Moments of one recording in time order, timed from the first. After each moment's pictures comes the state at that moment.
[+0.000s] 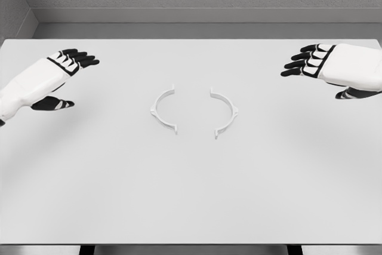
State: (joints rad) left arm -0.23 0.73 -0.15 -1.52 -0.55 -0.61 -0.18; right arm -0.48 -1.06 0.31 -1.76 0.28 -0.61 0.61
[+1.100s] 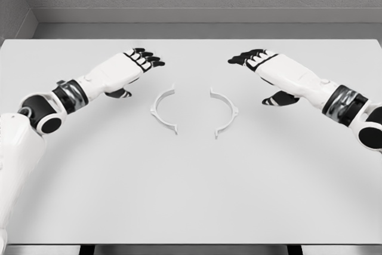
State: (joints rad) left arm -0.51 0.38 -0.33 -1.26 -0.97 -0.61 -0.22; right arm -0.49 -0.81 0.64 -1.76 0.34 -0.15 0.21
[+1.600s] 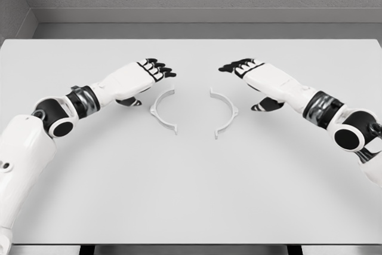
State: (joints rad) left arm -0.52 0.36 -0.39 -1.23 -0.97 -0.61 -0.22; right arm -0.50 -0.71 0.70 -1.65 0.39 -0.14 0.21
